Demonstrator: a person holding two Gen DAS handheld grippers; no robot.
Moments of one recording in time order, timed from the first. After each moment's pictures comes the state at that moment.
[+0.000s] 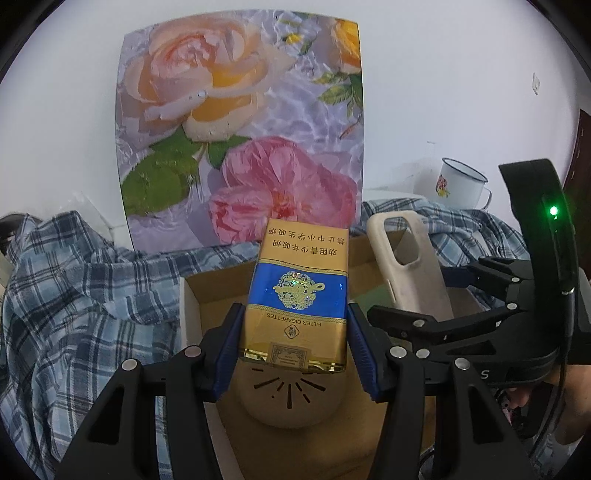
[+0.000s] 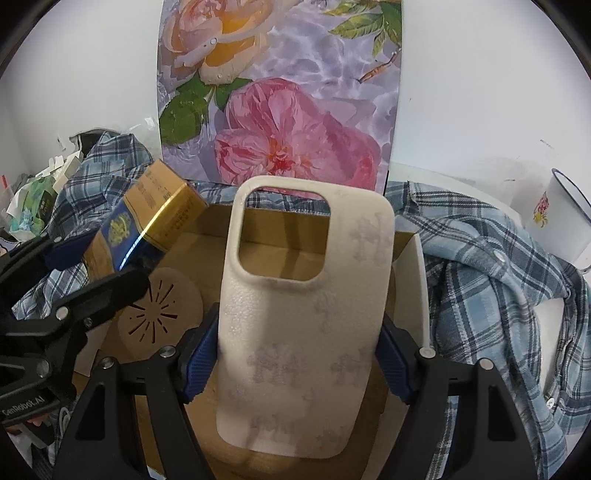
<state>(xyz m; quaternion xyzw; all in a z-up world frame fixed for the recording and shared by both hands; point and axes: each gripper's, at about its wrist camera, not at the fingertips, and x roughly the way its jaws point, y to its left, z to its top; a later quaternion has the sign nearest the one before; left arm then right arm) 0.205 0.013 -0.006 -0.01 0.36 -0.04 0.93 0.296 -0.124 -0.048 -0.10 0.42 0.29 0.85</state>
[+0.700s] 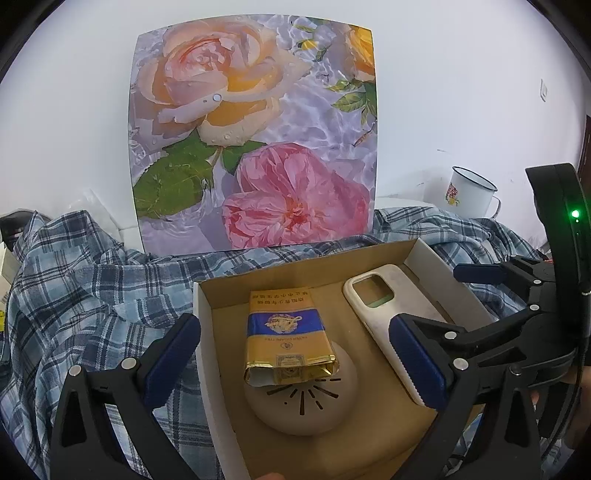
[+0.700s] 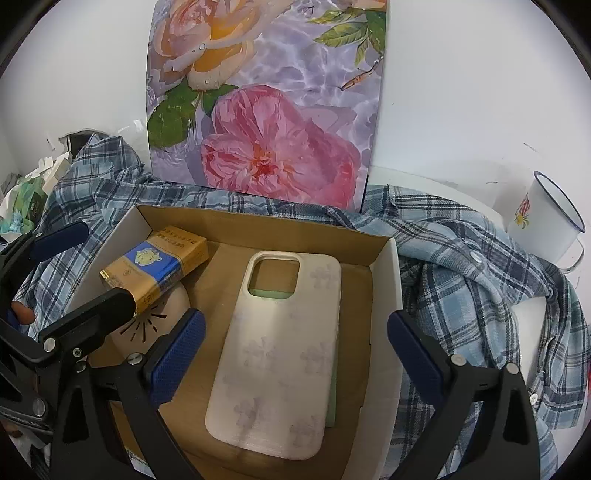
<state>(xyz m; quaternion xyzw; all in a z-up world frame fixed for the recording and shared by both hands) 0.205 0.020 -0.004 -0.02 0.35 -0.02 0.94 0.295 -0.130 -0.038 -0.11 0.42 0.26 0.86</state>
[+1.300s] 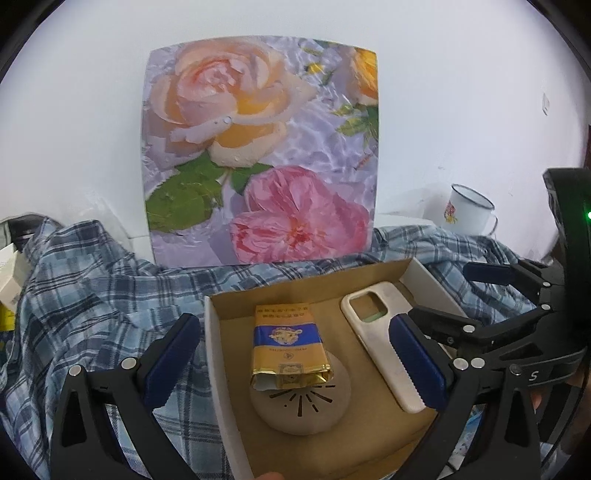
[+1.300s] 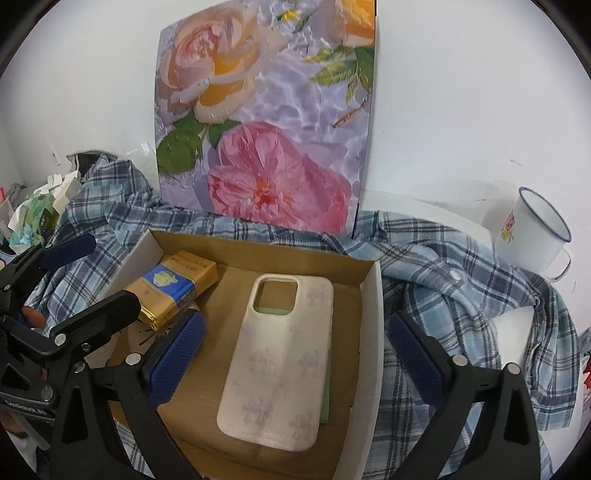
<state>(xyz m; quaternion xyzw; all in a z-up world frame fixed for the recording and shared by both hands) 0.195 0.024 0.019 -0.03 0.32 -0.01 0.95 0.283 -0.139 -0.012 -0.09 0.38 0.27 0.88</state>
